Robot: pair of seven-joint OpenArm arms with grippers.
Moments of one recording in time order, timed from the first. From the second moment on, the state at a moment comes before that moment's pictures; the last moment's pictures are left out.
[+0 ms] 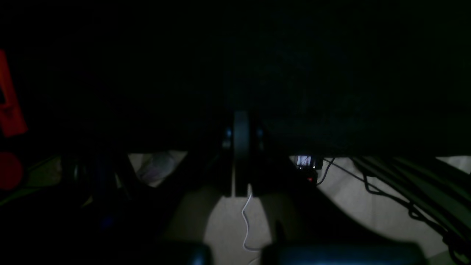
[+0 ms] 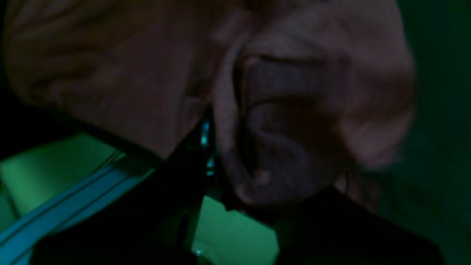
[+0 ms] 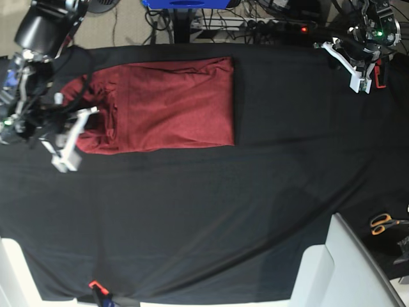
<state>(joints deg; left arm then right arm) 28.4 -14.6 -30.0 86.8 -16.6 -27.1 41.0 1.2 -0.1 23.8 86.8 24.4 40.1 -86.0</state>
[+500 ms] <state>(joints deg) 27.8 -14.6 -30.0 86.8 -16.6 -27.1 41.0 -2.5 -5.2 8.3 93.1 25.0 40.1 -85.1</state>
